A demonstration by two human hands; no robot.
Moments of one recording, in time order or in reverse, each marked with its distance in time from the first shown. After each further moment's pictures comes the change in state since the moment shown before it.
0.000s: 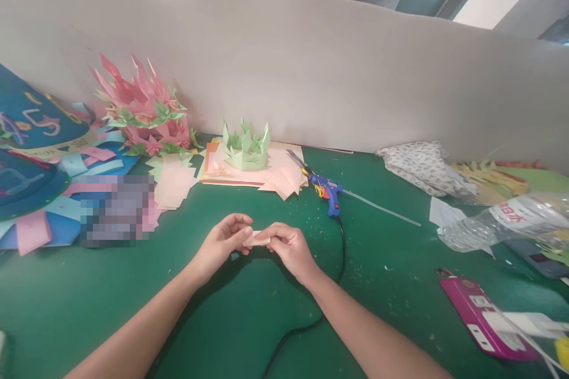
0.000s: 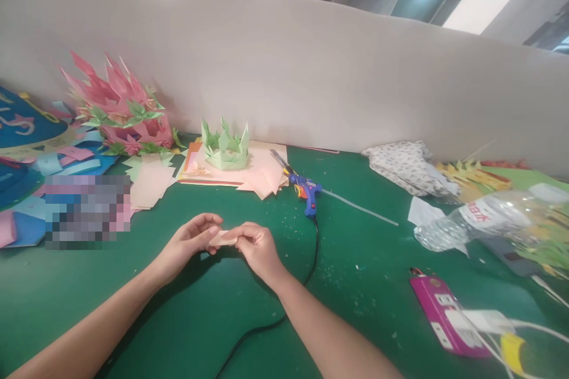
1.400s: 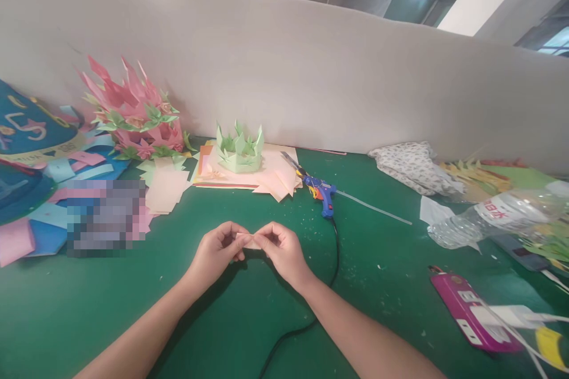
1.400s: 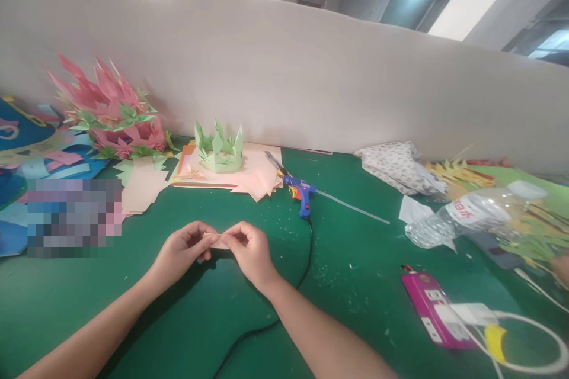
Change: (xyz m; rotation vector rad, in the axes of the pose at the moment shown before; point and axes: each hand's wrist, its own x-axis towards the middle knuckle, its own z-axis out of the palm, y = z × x) left_hand 0.001 -0.009 0.003 0.333 0.084 0.088; right_hand -0.002 -0.002 0.007 -0.070 0.097 0.042
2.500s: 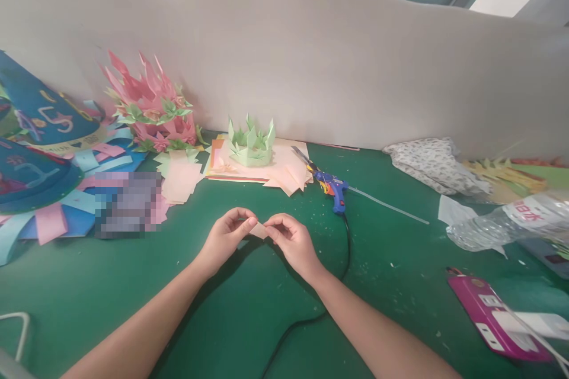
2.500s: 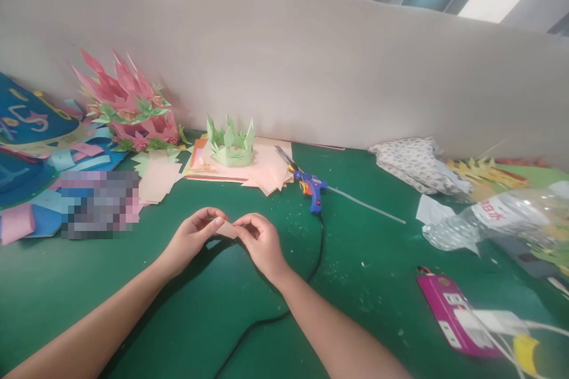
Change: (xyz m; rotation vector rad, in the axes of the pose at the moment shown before) left_hand 0.001 0.010 -0.004 -0.170 0.029 -0.010; right_hand 0.002 0.009 -0.002 -0.049 -0.023 -0.097
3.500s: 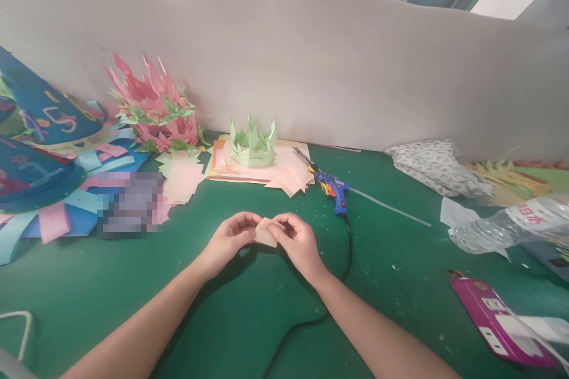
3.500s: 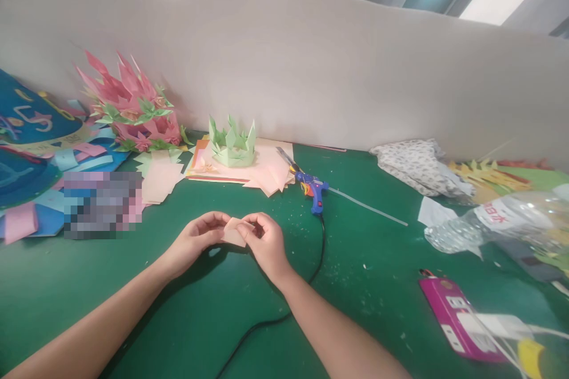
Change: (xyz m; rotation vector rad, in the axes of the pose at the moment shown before) left_hand -0.004 -0.002 -0.001 -0.143 -0.129 -0.056; right_hand 0.000 -0.005 -0.004 -0.064 0.070 0.002
